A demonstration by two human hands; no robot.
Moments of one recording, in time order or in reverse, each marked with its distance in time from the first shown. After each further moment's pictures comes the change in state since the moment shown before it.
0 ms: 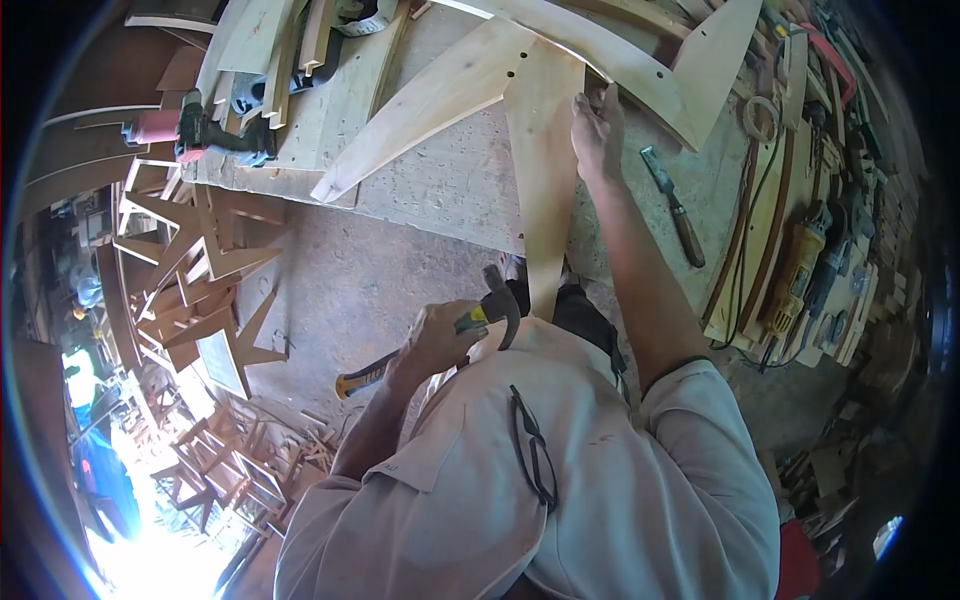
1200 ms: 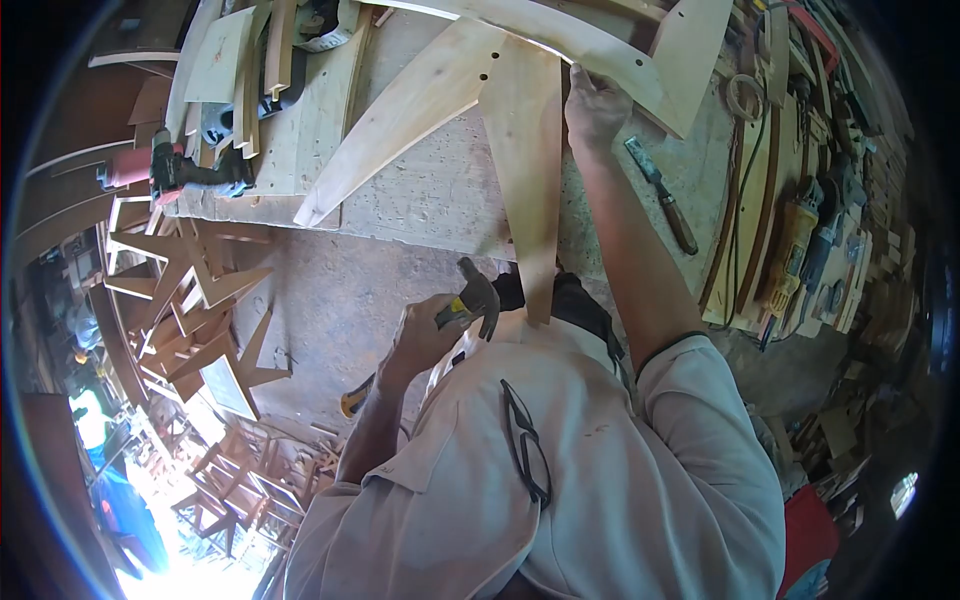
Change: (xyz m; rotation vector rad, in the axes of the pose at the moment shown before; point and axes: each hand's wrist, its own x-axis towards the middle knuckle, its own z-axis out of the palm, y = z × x) left_hand 0.022 -0.016 -0.021 -0.027 0.031 0.035; right_hand 0.041 0.014 0.007 -0.013 0.446 -0.130
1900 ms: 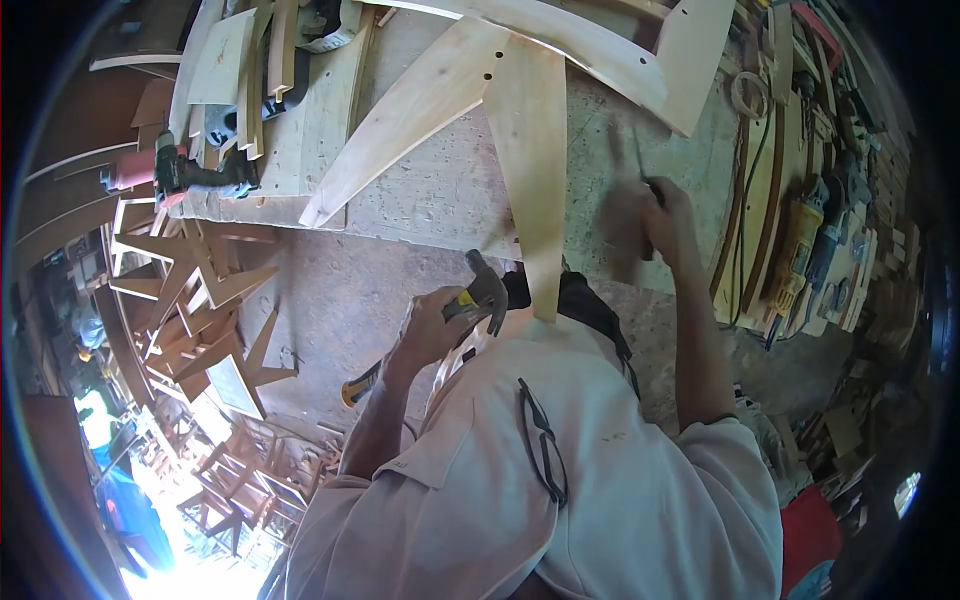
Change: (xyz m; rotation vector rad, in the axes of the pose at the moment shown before) left_hand 0.011 0.009 -0.006 0.011 -0.017 0.029; right_hand -0.030 -0.028 -0.197 -0.504 -0.681 0.039
